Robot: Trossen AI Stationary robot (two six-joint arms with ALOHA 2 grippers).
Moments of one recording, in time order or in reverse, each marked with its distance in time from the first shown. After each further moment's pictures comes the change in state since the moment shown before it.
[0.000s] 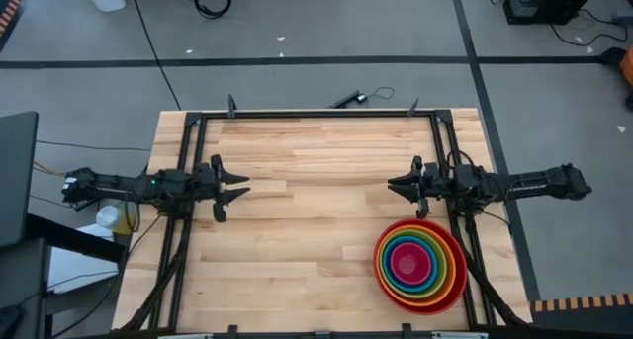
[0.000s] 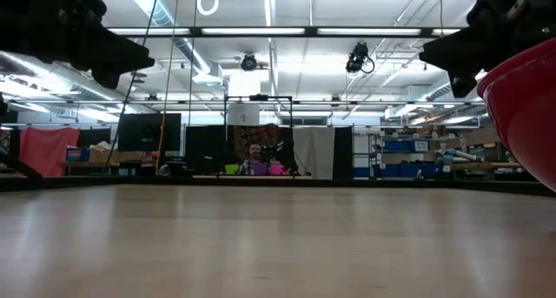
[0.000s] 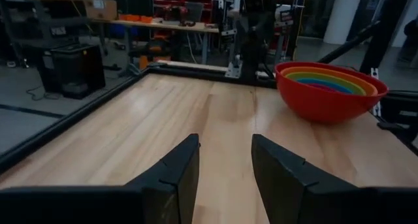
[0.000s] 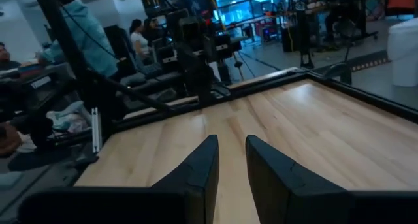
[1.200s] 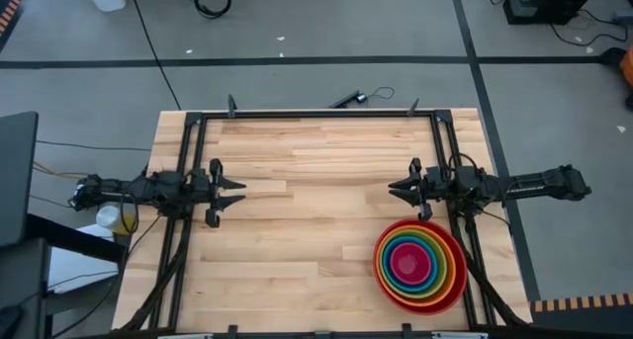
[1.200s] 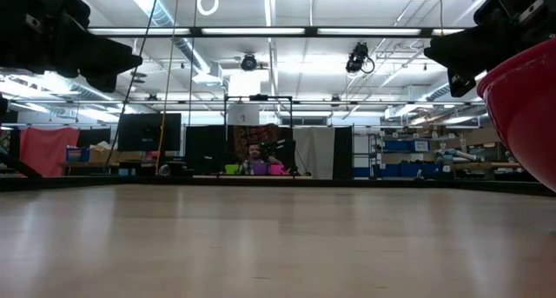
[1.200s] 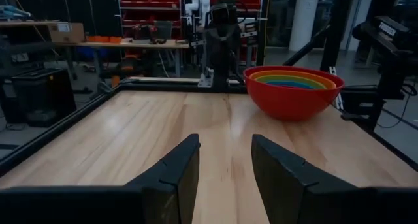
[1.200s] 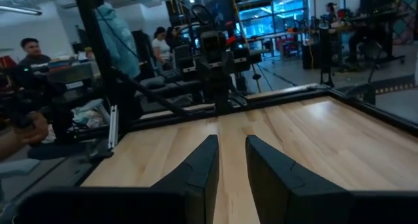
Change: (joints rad) left arm -0.004 -0.214 -0.089 -0.045 0.123 0.076; right arm -0.008 -0.018 -0.063 0.111 -0.086 -0.073
